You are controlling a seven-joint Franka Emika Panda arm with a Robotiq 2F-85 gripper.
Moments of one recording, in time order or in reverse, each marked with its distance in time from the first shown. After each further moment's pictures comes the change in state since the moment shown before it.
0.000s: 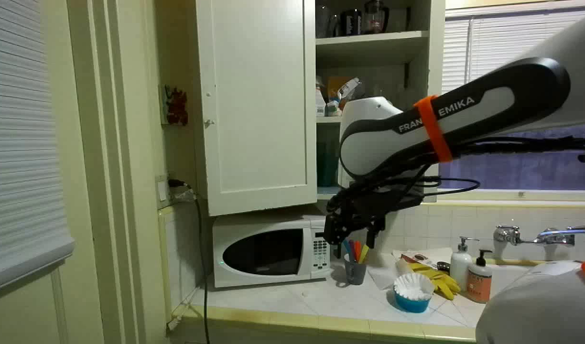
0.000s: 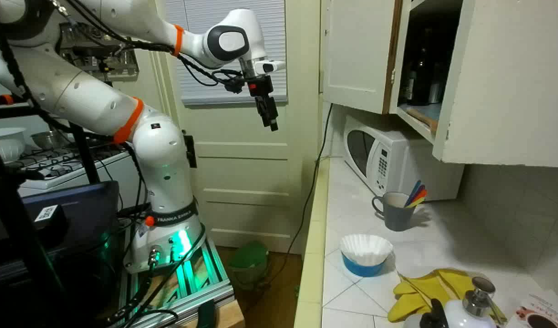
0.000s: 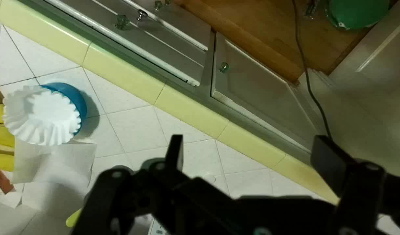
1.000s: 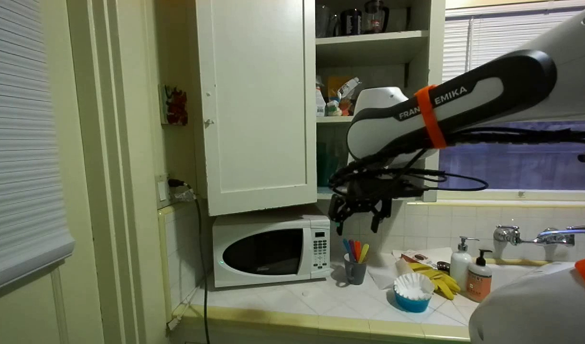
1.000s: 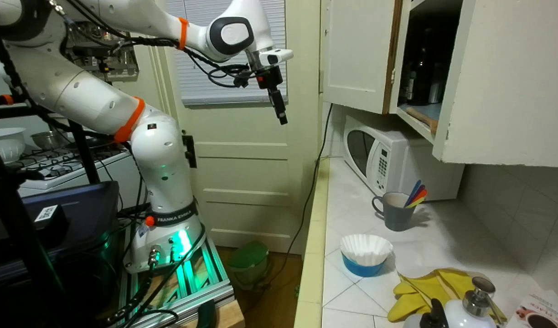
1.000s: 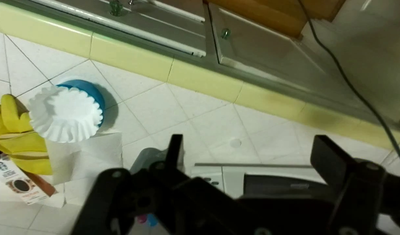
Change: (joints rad) arm -0.086 0.006 -0.052 0.047 -0.001 0.060 0.096
